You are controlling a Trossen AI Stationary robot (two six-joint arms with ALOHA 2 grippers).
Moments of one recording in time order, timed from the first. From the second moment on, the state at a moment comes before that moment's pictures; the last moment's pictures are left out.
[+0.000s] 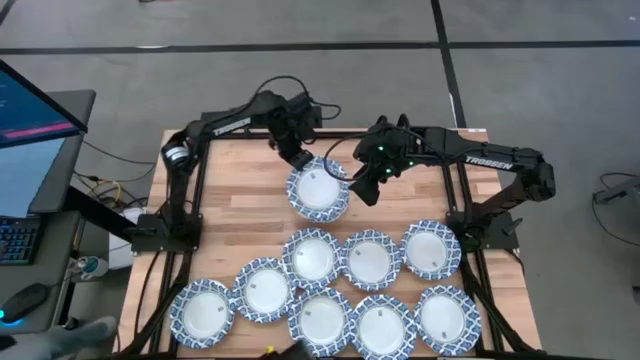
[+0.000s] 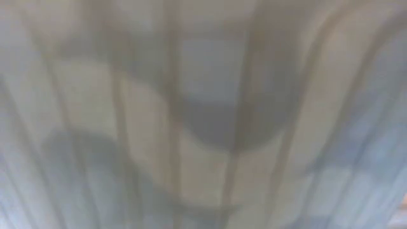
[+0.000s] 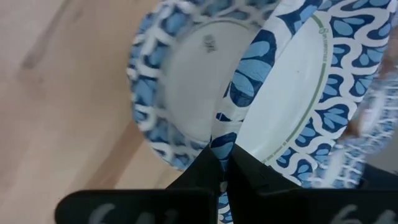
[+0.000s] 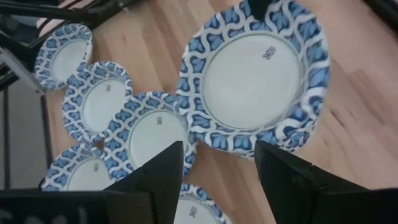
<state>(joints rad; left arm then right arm) 0.60 2.01 1.84 -1.28 0.49 -0.09 -0.20 1.45 1.47 -0.90 -0.17 0.29</state>
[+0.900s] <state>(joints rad) 0.58 2.08 1.84 -1.24 0.45 -0.04 -0.20 1.45 1.47 -0.89 -0.13 0.24</state>
